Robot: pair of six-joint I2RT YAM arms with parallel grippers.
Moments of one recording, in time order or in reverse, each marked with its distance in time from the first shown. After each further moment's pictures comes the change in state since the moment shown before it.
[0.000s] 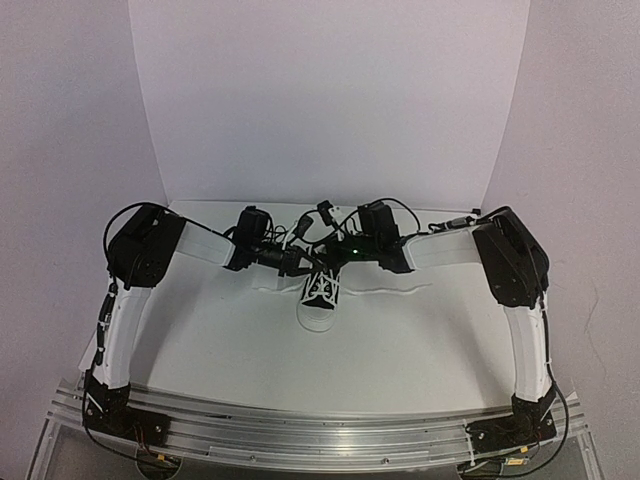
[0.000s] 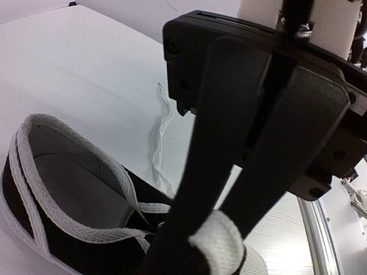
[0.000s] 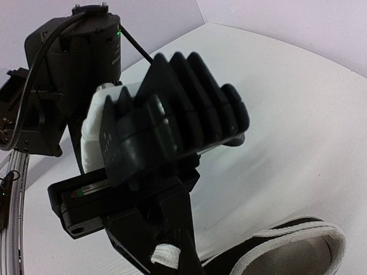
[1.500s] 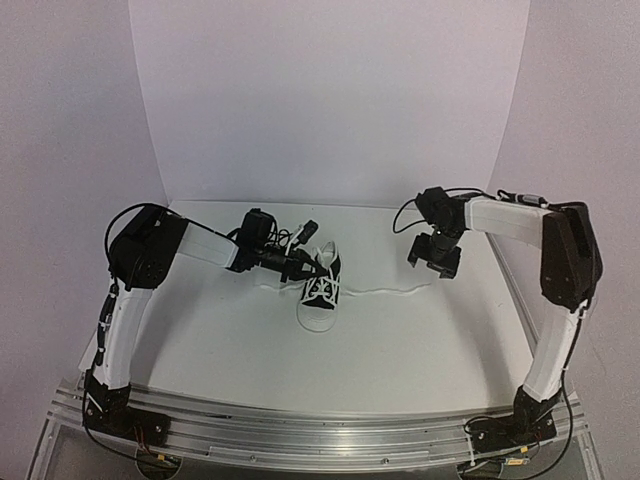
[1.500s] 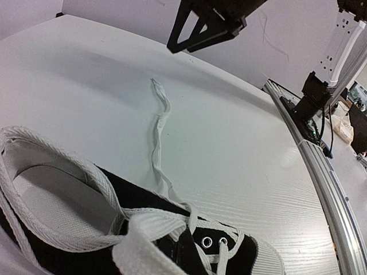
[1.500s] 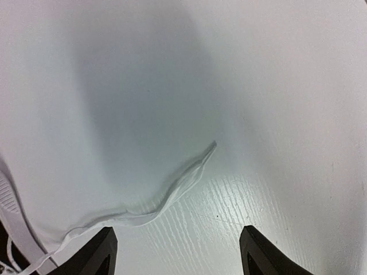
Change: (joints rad) left arm -0.019 0.003 -0.002 -0.032 -0.019 0.174; right arm -0.258 -0.294 -0.007 -1.111 0.657 0.649
